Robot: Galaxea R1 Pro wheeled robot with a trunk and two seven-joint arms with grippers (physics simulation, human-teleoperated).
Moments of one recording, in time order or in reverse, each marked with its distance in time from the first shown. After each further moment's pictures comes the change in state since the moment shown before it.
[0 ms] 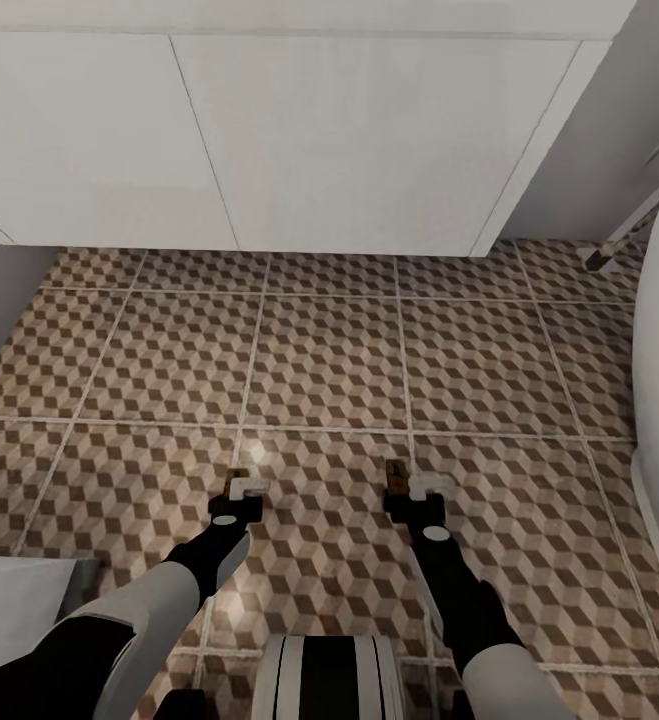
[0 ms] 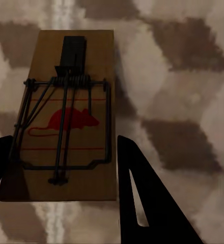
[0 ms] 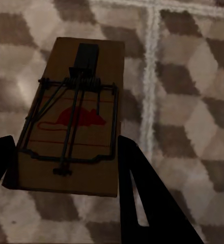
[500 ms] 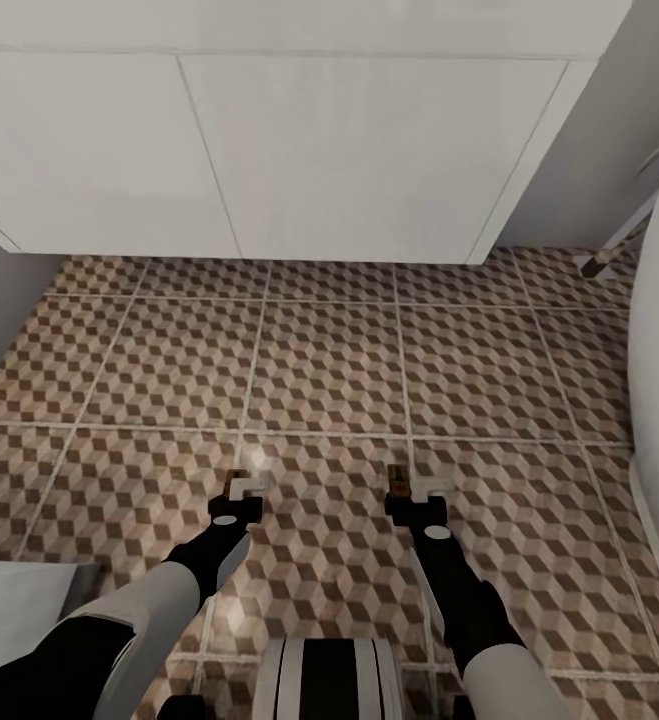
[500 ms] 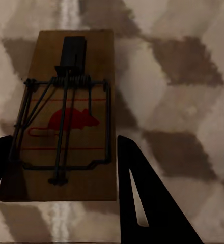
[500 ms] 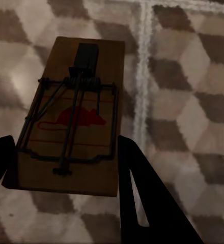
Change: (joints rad) left arm 0.000 -0.001 0.001 0.001 0.001 0.005 0.004; right arm 0.000 0.000 -0.012 -0.002 -0.001 0.050 -0.001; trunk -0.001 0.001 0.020
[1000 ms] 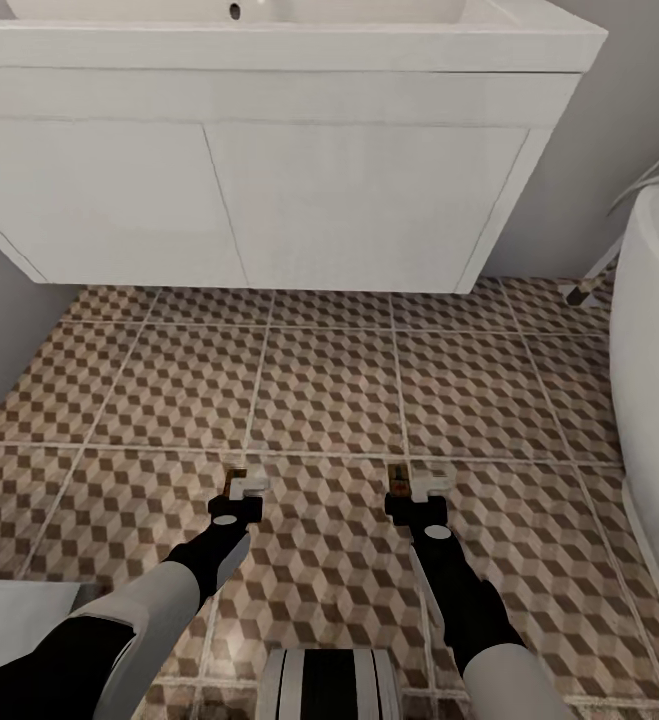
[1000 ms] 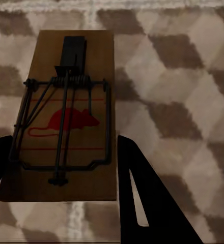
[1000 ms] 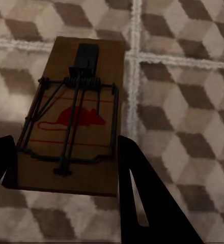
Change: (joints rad) left arm 0.000 0.000 0.000 -0.001 0.000 0.001 0.000; right arm 0.000 0.000 0.000 -0.003 0.000 0.000 0.000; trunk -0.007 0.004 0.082
